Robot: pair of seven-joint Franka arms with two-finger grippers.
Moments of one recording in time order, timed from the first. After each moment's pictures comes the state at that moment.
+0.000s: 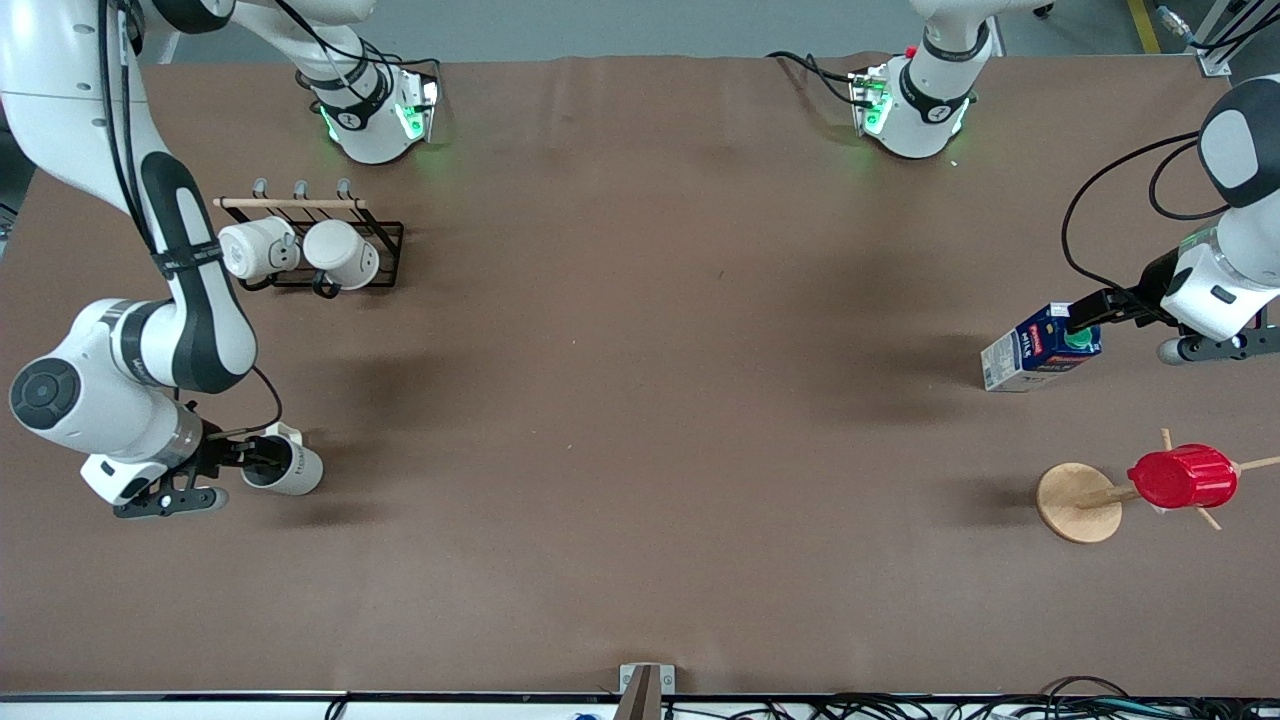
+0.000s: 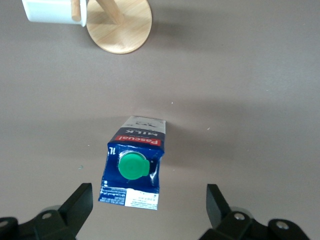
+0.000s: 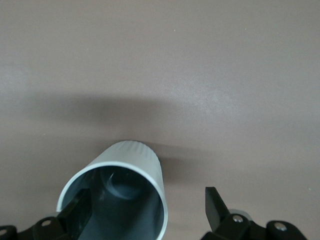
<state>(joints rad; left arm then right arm) 0.18 0.01 -0.06 -2.03 -0.01 2.00 0.02 -0.05 0.60 -0.06 -1.70 0.02 2.36 -0.23</state>
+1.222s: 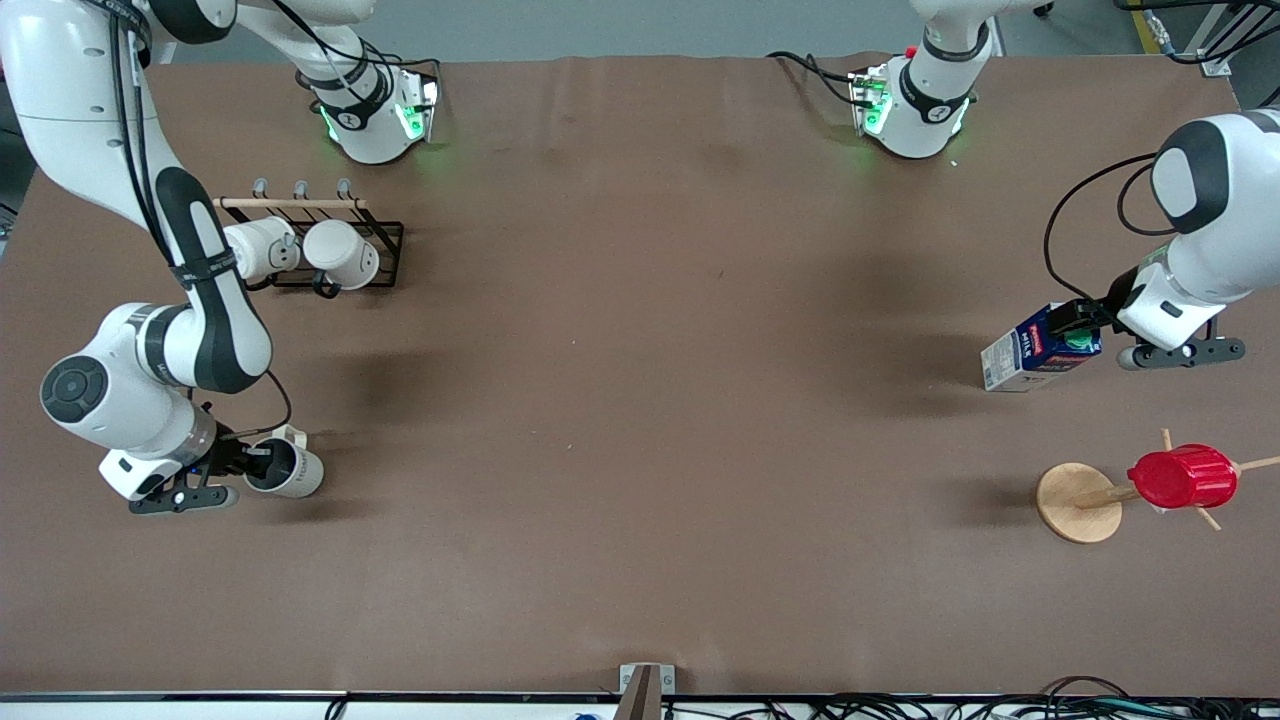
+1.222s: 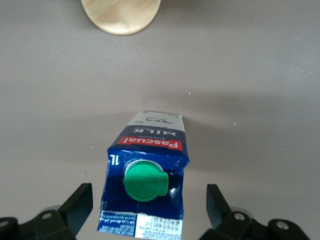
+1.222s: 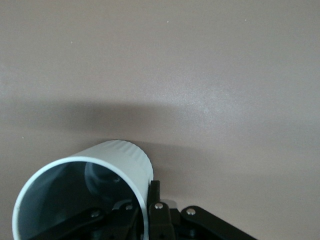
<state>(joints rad) 0.19 0.05 -0.07 -2.16 0.04 2.15 0.05 -0.05 0.61 -0.07 -1.74 0.02 2.44 -0.24</state>
